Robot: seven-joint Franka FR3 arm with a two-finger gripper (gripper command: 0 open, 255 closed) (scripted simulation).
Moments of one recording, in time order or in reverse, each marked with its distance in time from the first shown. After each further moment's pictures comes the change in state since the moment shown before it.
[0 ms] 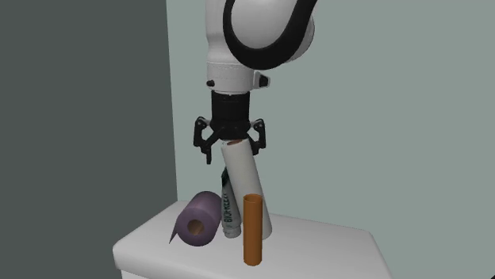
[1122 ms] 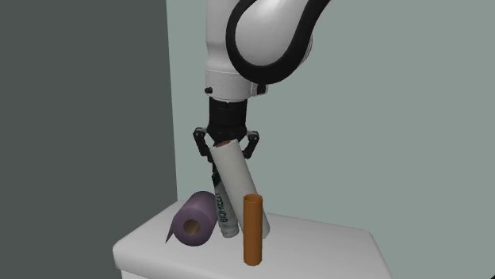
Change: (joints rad) arm 0.012 0.036 -0.019 0.002 -0.049 0.073 0.039
